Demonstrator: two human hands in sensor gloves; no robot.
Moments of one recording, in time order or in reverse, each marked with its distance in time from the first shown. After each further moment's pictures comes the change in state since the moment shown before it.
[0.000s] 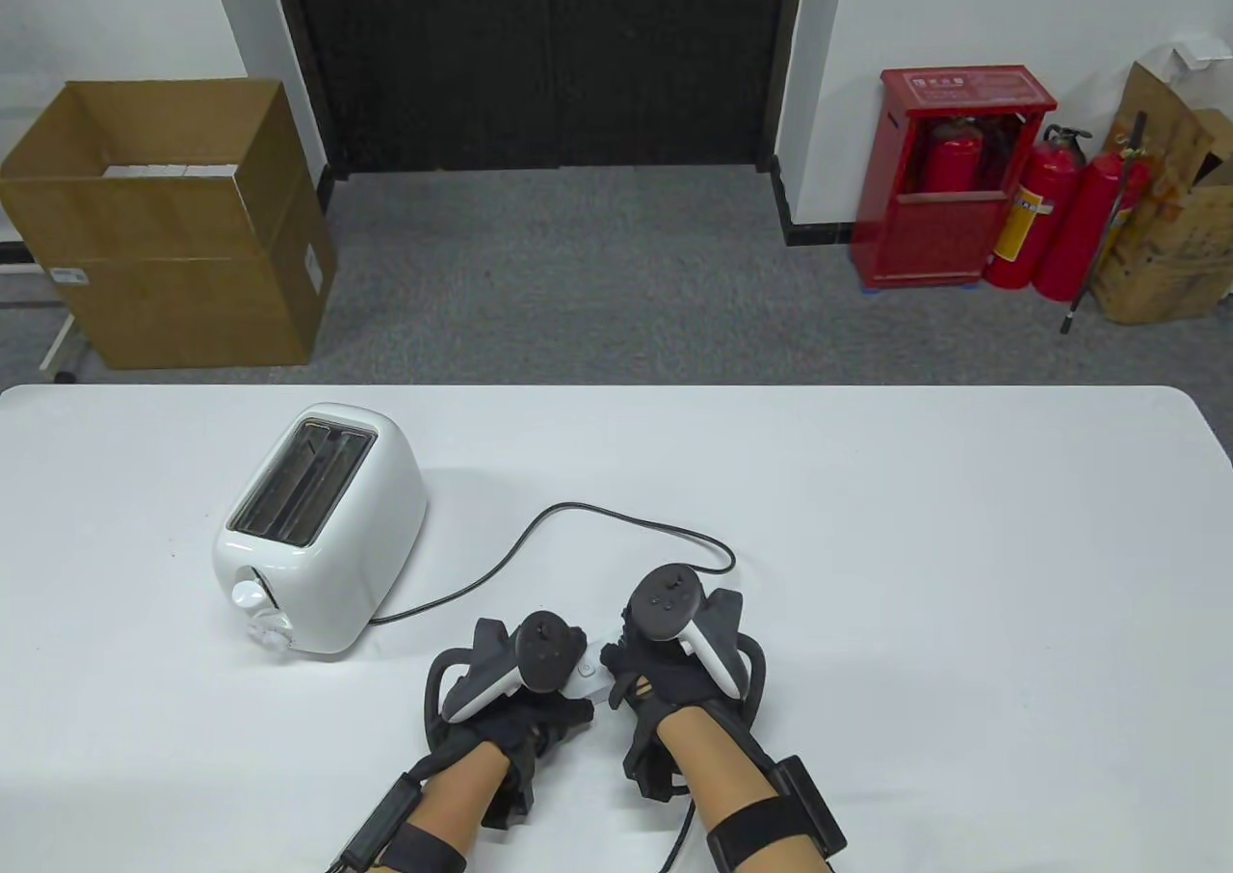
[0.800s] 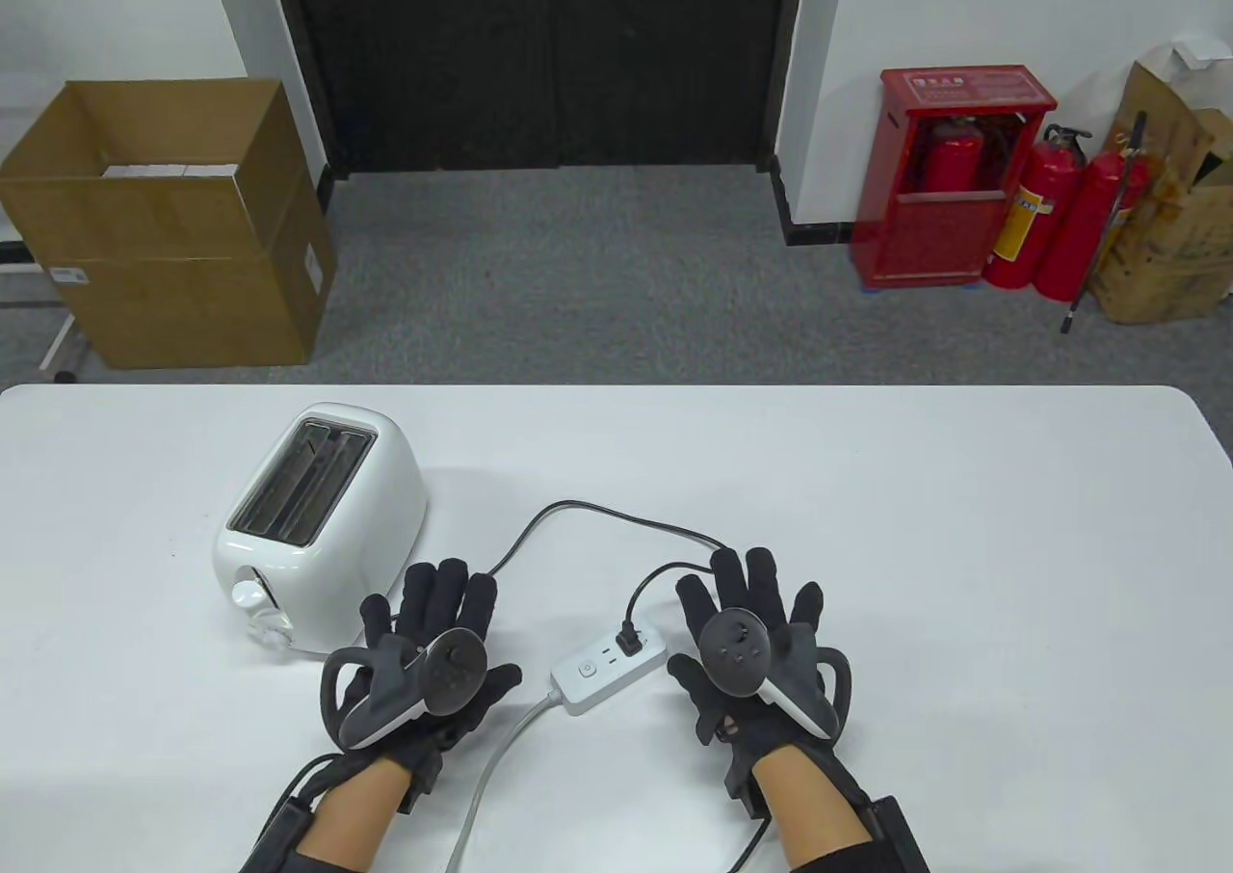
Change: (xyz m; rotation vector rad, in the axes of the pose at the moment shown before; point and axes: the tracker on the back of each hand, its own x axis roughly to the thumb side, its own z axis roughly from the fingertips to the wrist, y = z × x) left_hand -0.053 0.040 0.053 0.288 0.028 -0.233; right_hand -0.045 -0.025 0.032 -0.219 -0.181 0.279
